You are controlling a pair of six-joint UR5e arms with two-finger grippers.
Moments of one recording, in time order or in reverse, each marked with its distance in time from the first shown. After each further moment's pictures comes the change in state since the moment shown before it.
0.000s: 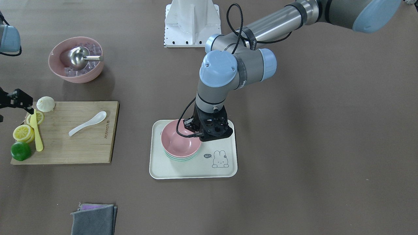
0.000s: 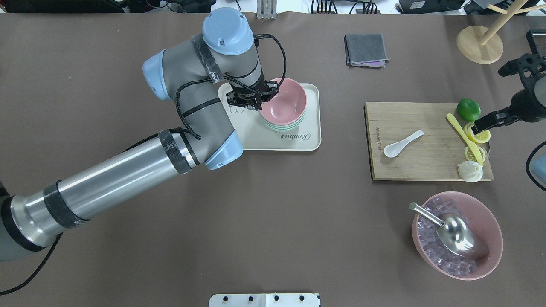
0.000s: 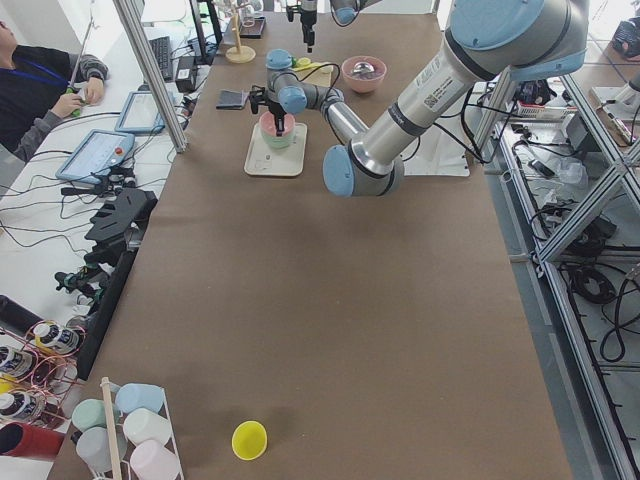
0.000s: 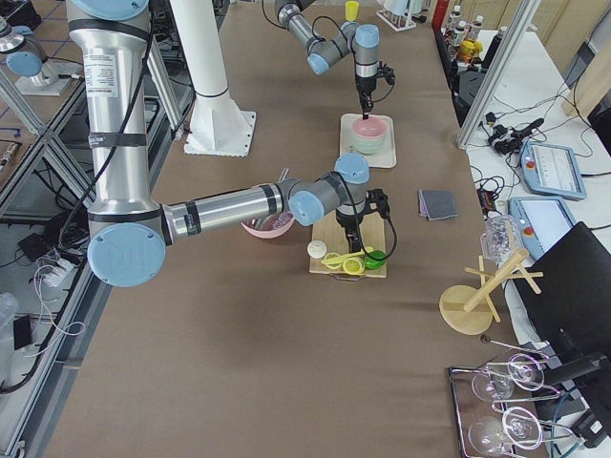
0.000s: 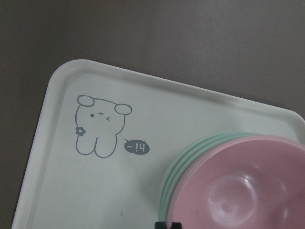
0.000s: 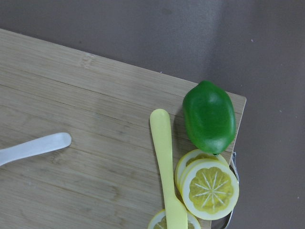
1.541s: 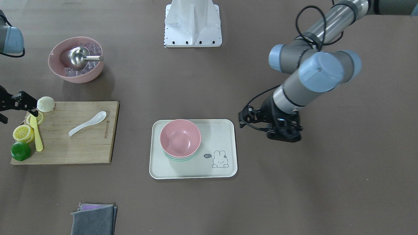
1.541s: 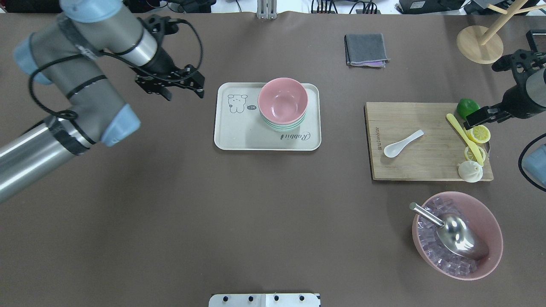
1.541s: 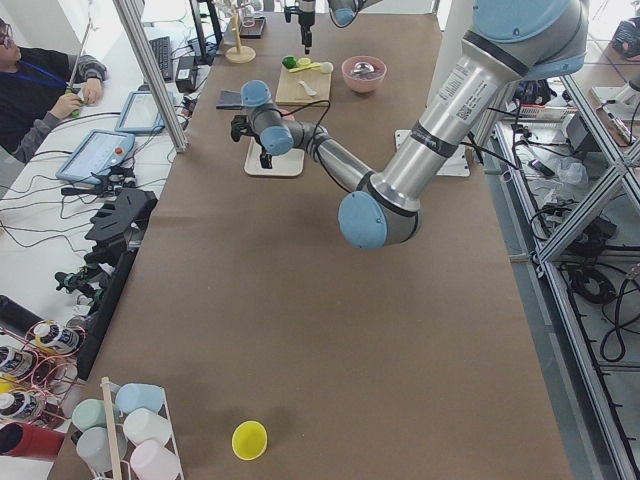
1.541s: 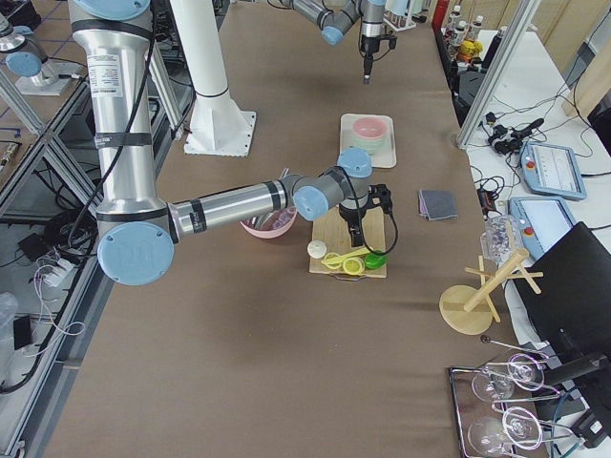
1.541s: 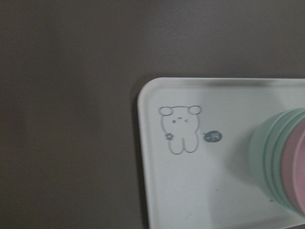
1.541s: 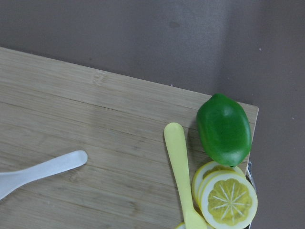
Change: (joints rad) left arm -0.265 0.398 -0.253 -0.130 -0.377 0.458; right arm -0.023 0.036 -0.001 0.000 -0.008 0.116
